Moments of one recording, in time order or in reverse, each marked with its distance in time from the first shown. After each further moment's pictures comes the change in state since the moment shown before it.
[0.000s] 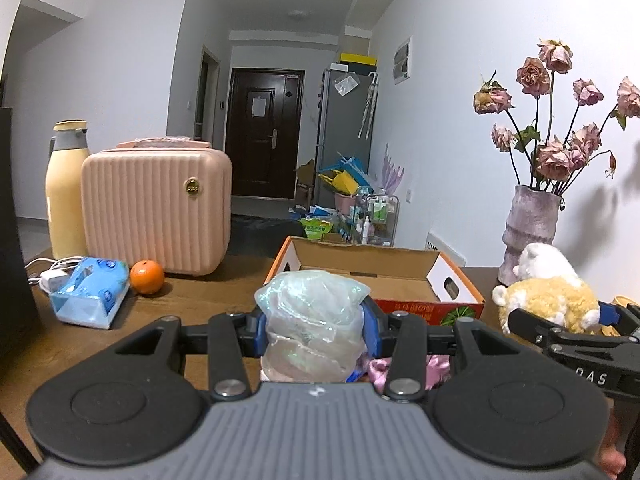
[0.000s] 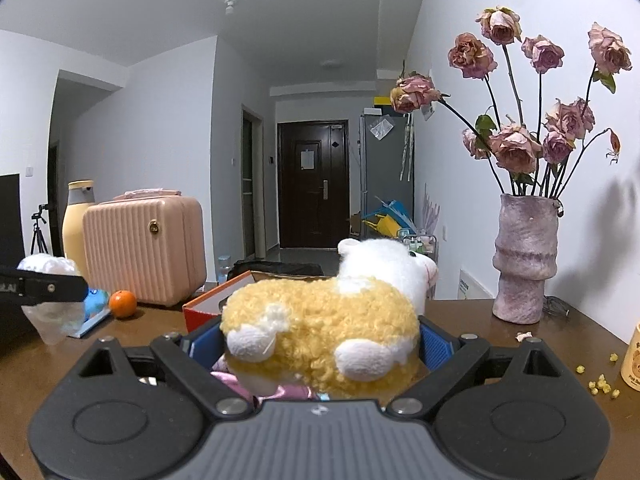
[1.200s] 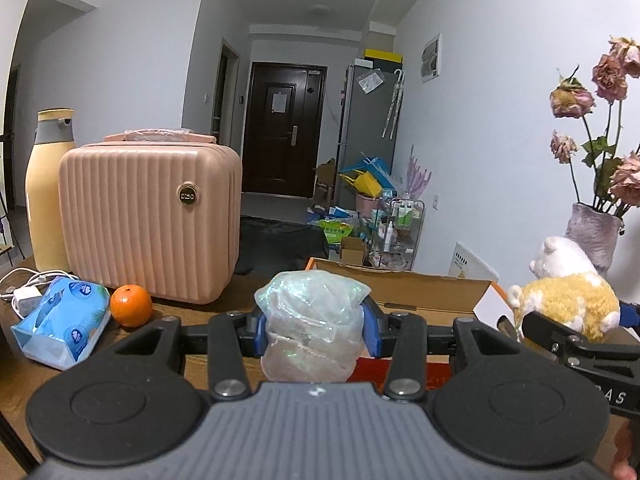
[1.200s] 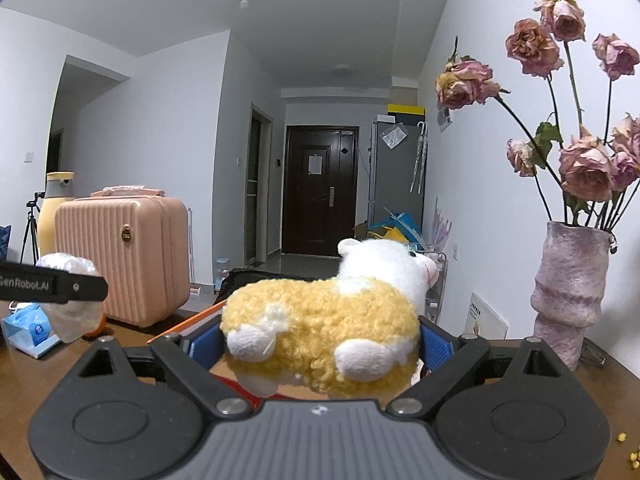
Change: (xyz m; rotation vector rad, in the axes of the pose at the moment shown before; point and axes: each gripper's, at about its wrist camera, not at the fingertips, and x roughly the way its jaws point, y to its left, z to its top) left arm 0.127 0.025 0.034 -0.038 0.011 0.059; right arm 0.117 0.010 0.032 -0.064 -0.021 0.004
